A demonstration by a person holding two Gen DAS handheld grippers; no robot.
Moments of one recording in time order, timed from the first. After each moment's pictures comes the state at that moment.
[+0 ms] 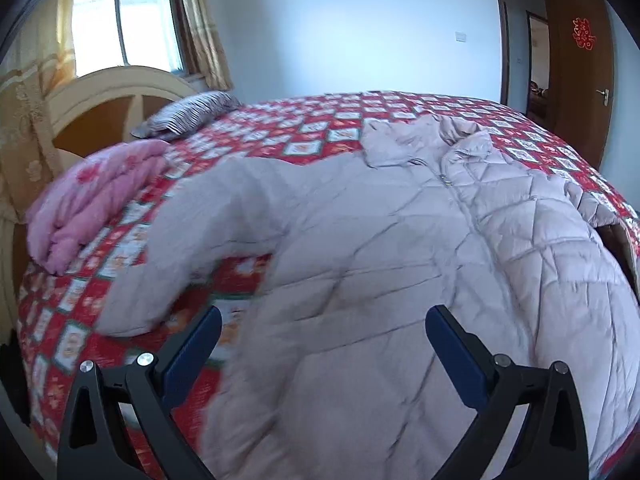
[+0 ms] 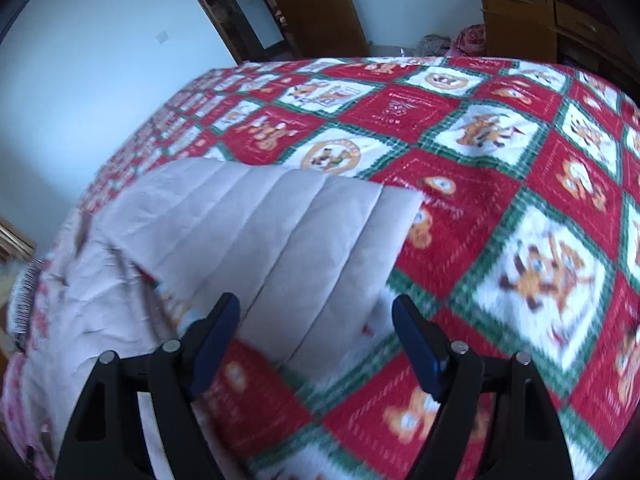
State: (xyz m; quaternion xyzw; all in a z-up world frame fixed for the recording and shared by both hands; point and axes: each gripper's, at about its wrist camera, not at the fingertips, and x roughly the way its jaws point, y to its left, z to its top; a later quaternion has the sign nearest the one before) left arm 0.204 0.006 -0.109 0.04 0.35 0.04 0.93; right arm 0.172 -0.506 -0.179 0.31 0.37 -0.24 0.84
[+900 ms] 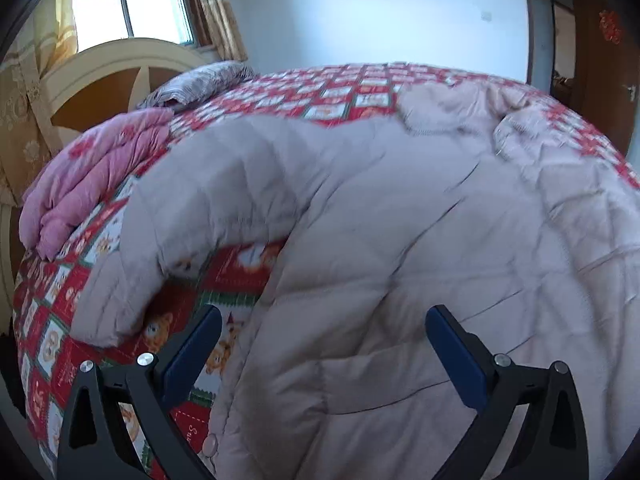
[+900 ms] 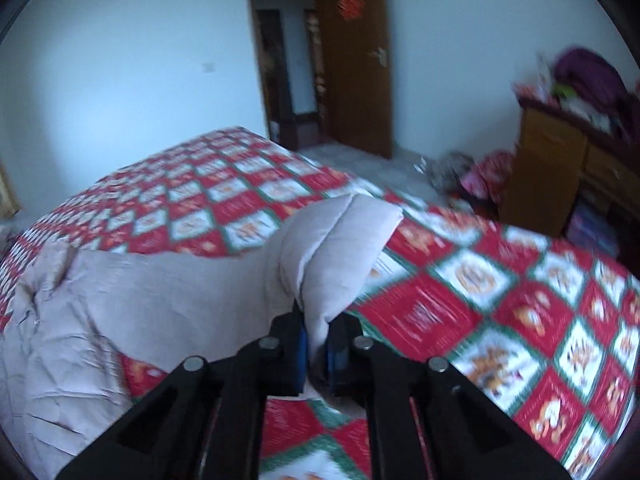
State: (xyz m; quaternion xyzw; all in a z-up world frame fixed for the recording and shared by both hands) left arm 0.259 0.034 -0.150 0.04 0.39 0.08 0.92; right arm 0.250 -0.530 -0.090 0.13 0.28 -0.25 0.92
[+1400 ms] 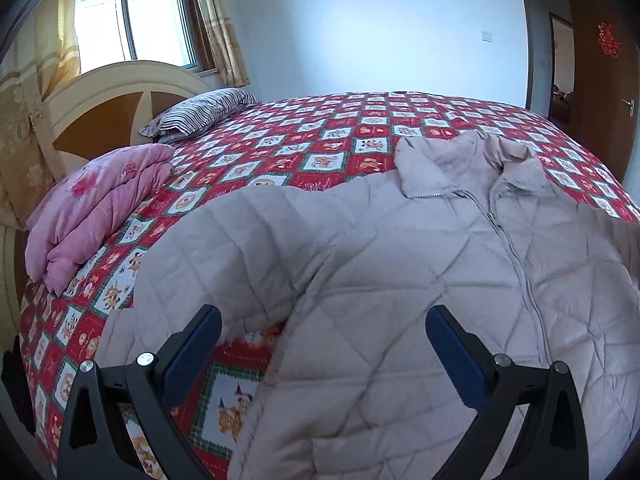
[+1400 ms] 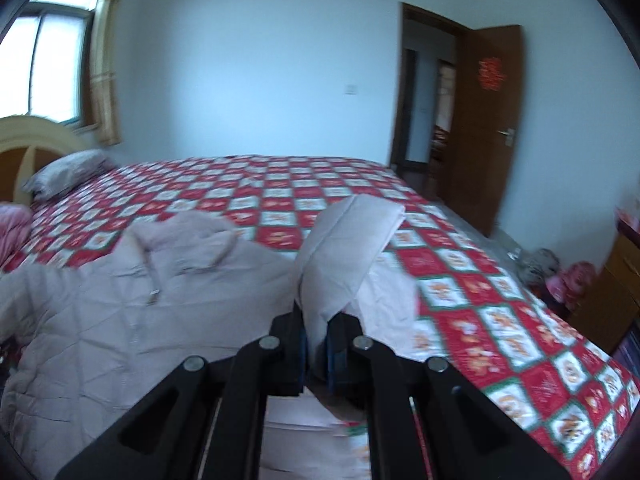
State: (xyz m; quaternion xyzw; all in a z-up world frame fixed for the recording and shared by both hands) left arm 0.295 0.030 -0.097 0.04 0.35 0.08 0.93; right arm 0.329 -0.319 -0.059 -0.01 0.25 -0.08 0.96
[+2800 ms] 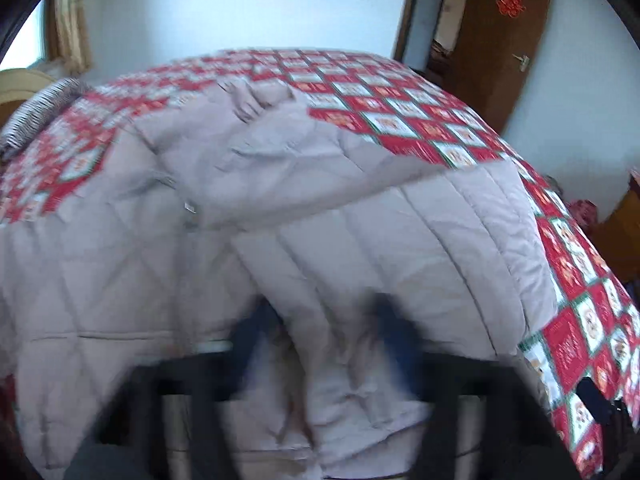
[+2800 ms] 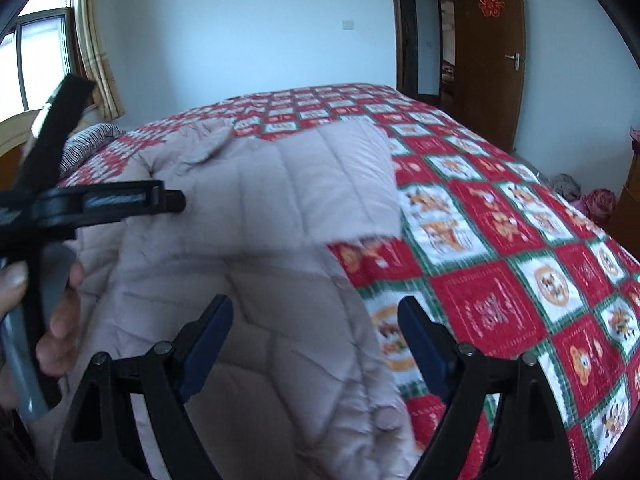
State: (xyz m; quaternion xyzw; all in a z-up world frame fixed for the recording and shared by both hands) left arm 0.372 -0.212 -0.135 0.01 0.44 -0.17 0.88; right arm 0.270 -0.360 -0.148 0.07 0.34 -0.06 0.94
